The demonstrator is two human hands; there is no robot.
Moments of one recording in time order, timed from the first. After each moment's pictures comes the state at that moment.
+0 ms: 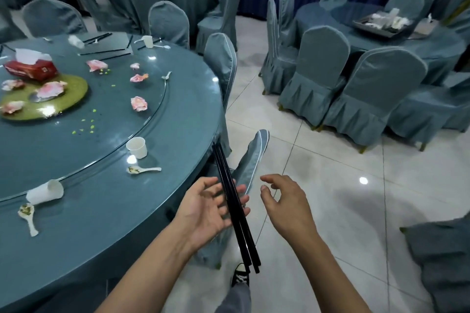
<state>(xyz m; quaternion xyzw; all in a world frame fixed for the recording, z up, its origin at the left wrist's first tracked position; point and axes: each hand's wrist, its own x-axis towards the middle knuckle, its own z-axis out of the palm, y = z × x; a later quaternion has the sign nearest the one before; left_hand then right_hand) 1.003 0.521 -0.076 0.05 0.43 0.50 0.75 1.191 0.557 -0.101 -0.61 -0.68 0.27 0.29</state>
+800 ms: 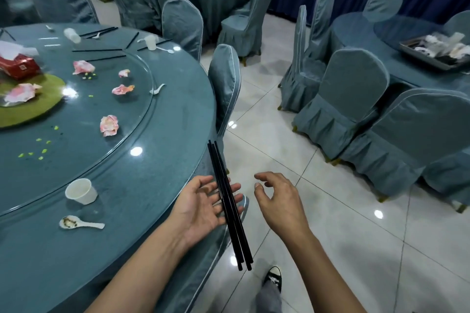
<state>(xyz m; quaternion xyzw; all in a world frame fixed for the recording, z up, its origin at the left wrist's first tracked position) 1.055 0.821 -0.079 -0.01 0.43 0.56 0.71 1.231 0.890 -0.099 -0.56 -0.74 0.28 0.23</state>
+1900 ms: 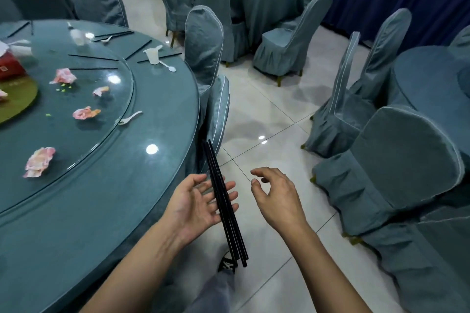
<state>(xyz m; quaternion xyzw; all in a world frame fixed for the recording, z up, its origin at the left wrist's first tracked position) 1.098 1.230 -0.098 -0.09 0.44 0.66 0.60 1.246 1.357 -0.114 -0.42 -0.83 0.32 0.18</state>
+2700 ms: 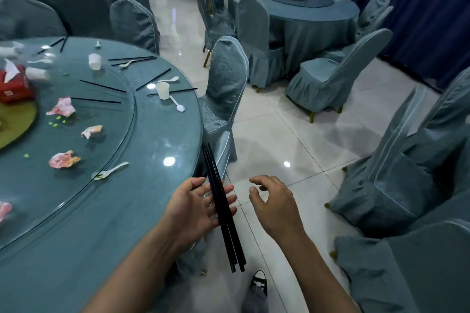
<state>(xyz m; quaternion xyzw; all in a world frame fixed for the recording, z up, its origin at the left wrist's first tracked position) 0.950 1.507 -0.073 -0.13 0.44 0.72 0.52 1.070 1.658 -0.107 -0.32 -0.86 0.35 0.18</state>
